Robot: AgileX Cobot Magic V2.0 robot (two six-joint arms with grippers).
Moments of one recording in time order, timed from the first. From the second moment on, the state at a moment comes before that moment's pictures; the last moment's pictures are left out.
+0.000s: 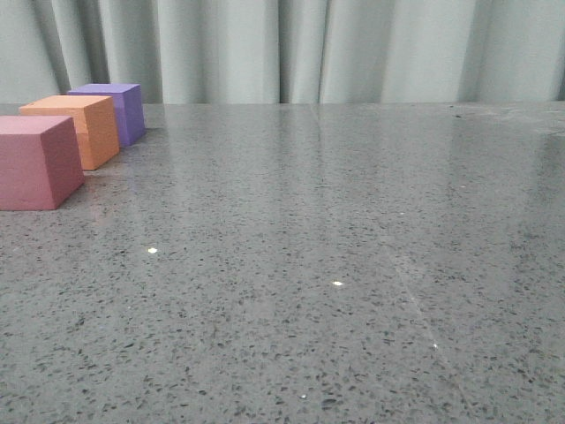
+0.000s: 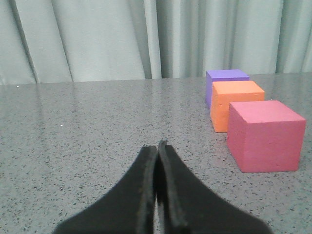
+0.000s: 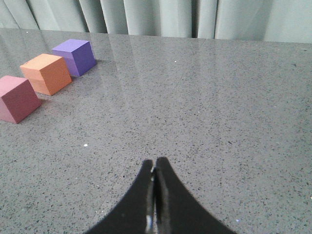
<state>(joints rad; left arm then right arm) 0.03 0.00 0.00 -0.06 0.08 0.05 0.55 0.43 -0.43 -0.23 0.31 0.42</state>
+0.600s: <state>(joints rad) 0.03 0.00 0.00 -0.06 0.08 0.05 0.25 0.35 -0.28 -0.13 0.12 0.21</state>
